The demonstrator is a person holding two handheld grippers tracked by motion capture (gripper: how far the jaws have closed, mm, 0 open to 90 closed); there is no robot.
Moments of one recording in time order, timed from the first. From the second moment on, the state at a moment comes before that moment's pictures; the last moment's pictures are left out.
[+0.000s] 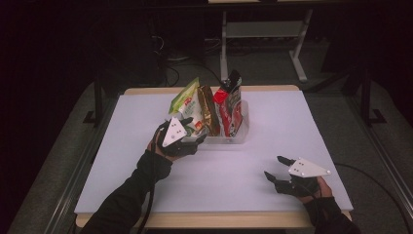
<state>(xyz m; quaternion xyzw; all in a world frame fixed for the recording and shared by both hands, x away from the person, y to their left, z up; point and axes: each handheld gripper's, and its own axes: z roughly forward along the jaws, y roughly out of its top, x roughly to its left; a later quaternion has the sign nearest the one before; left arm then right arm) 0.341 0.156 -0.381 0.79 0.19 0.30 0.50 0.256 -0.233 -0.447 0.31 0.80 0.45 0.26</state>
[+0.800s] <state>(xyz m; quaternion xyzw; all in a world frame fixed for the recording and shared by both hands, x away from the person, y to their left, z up) 0.312 0.232 -0.417 0.80 0.24 0.31 0.45 0.256 -0.234 -0.444 0.30 0.79 0.45 0.27</state>
